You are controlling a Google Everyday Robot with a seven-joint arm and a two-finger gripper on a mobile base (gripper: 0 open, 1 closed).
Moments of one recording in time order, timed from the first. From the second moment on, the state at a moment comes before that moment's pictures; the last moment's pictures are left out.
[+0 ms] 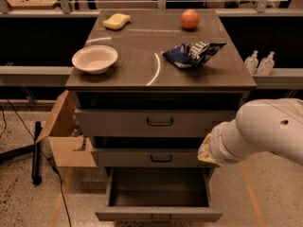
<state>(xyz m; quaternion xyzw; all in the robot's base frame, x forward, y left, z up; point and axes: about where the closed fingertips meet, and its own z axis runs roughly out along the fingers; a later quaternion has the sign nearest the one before) 0.450 -0.161 0.712 -0.64 0.74 -0.02 0.20</state>
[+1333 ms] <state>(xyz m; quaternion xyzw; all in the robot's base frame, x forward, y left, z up) 0.422 -0.161 0.488 -0.65 0.74 0.04 0.19</state>
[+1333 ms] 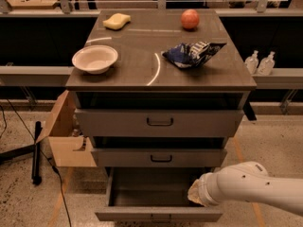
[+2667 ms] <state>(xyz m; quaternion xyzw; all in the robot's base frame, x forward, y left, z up) 0.442 -0.167 0.397 -0.66 0.71 0.03 0.22</state>
